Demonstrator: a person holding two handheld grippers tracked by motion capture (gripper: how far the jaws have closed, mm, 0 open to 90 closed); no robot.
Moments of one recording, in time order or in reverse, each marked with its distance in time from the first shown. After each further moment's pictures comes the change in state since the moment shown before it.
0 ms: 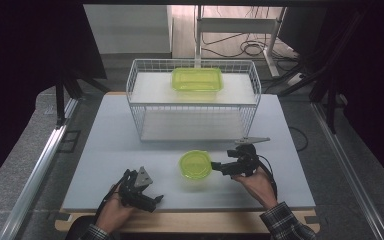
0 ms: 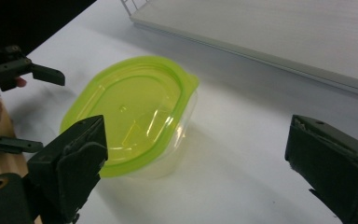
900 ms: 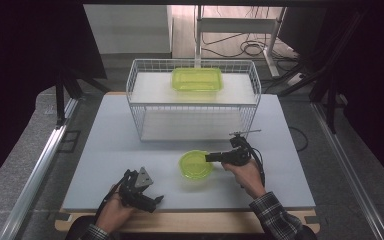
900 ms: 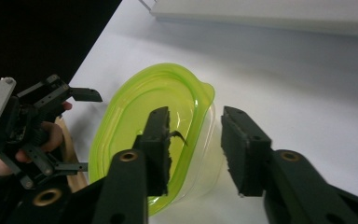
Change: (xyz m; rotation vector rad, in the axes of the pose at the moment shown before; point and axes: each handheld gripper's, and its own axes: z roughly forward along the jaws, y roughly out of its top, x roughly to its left) left arm -0.001 0.000 0.001 0.007 -0.003 0.012; right arm -0.023 0.013 0.034 0.113 0.209 0.259
